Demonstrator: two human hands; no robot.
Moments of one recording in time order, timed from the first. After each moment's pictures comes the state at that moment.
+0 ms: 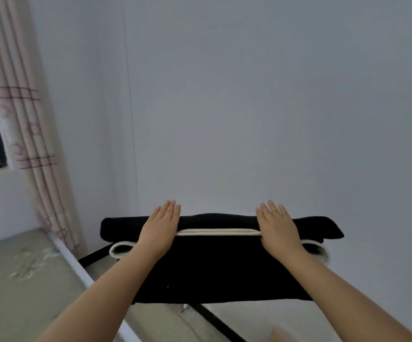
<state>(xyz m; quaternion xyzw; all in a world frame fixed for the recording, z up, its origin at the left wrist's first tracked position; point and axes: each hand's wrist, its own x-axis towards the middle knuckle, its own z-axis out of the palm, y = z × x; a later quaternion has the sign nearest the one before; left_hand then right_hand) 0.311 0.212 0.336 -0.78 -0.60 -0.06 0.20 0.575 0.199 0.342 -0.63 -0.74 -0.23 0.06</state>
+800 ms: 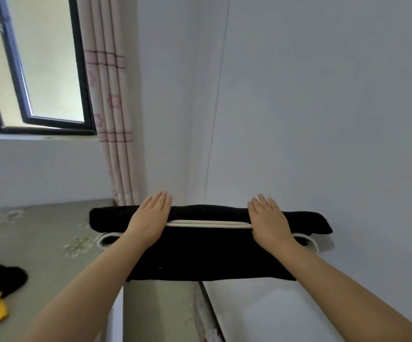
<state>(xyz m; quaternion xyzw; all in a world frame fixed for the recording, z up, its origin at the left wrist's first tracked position) 0.154 0.581 0.317 -0.59 -0.79 0.02 0.17 0.391 0.701 0.339 -0.38 -0.90 -0.20 0.06</state>
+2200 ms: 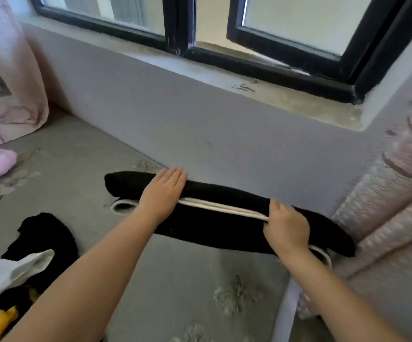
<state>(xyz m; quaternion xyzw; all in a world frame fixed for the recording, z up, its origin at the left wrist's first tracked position) -0.712 0.713 0.107 -0.24 -0.97 0.10 0.02 -0.620 0.948 0.115 -0.07 -0.99 0.00 0.10</state>
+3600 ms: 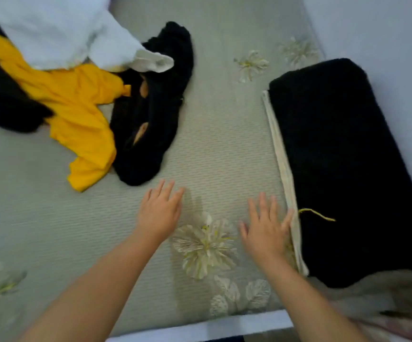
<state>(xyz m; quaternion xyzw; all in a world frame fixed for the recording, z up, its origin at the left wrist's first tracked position) -0.457 0.691 -0.129 0.28 -0.94 -0.12 -0.14 -0.572 0.878 -0.137 0.32 -0.93 0.00 -0.17</state>
